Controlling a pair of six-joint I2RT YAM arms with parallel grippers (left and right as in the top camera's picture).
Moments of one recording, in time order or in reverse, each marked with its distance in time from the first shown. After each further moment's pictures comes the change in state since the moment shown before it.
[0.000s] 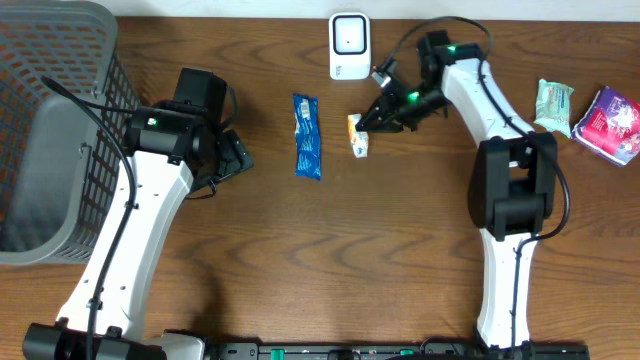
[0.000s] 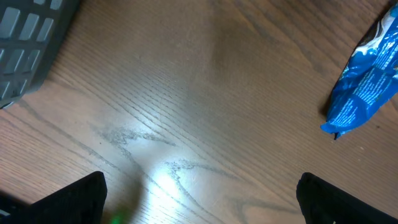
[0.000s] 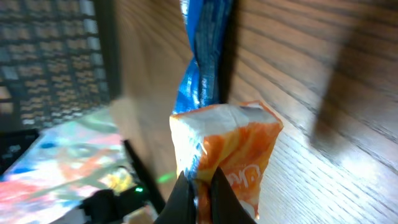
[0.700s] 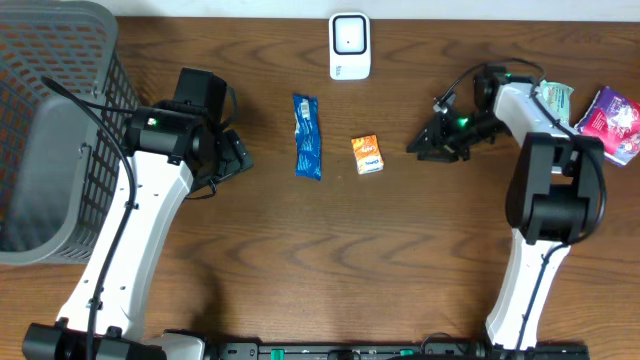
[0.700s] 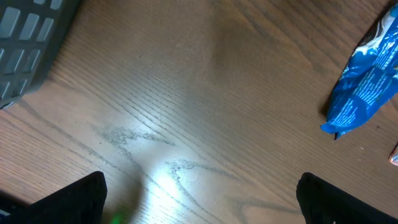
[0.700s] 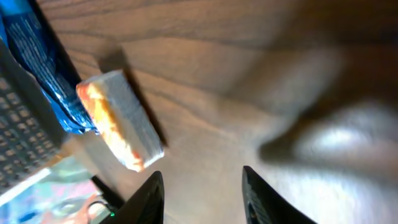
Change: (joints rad) left arm 0.000 0.000 0.000 0.000 0.000 0.000; right arm -0.204 -0.085 -0.281 0.072 0.261 0.098
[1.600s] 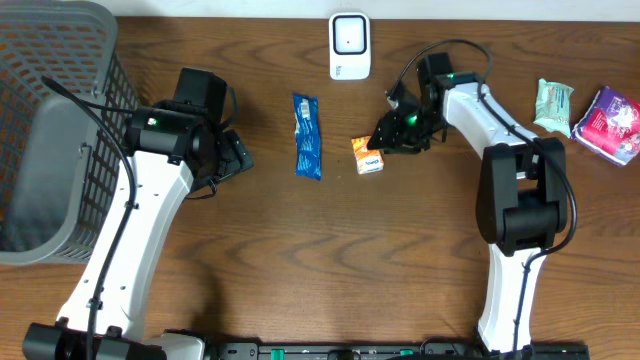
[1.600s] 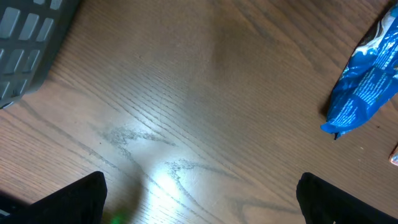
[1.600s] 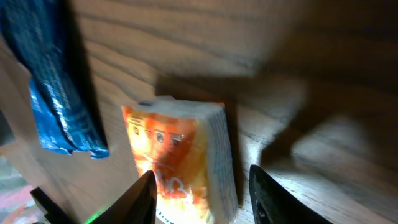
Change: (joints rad) left arm 0.000 0.000 0.000 0.000 0.000 0.000; right arm 0.230 -0.047 -0.037 0.208 0.126 0.085
